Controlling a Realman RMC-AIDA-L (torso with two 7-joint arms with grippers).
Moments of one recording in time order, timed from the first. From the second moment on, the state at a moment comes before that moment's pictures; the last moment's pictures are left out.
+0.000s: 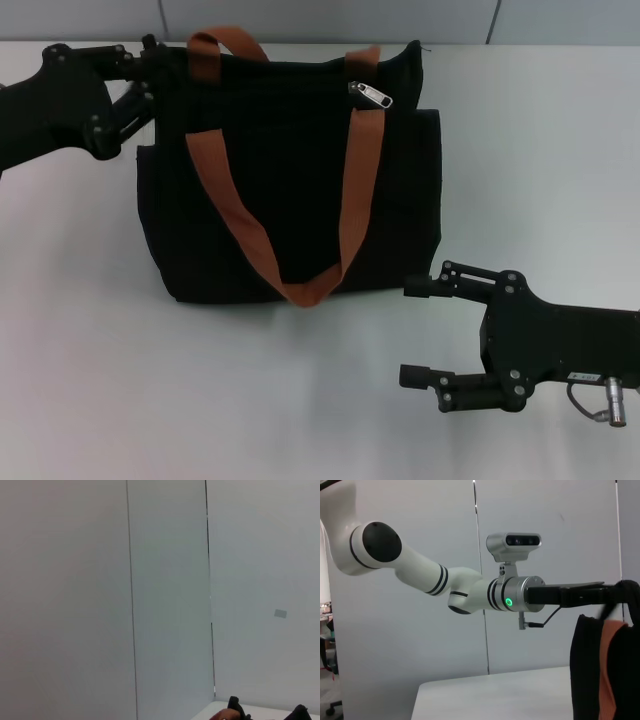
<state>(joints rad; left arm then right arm) -0.50 -2.01 0.53 0.64 1.76 1.69 -1.10 0.39 2.07 -1.06 -0.46 -1.63 -1.74 0.87</state>
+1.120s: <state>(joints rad) -0.47 -1.95 0.61 0.69 1.79 2.01 -1.27 0.40 2.08 -1.05 -0.46 -1.63 -1.71 0.88</state>
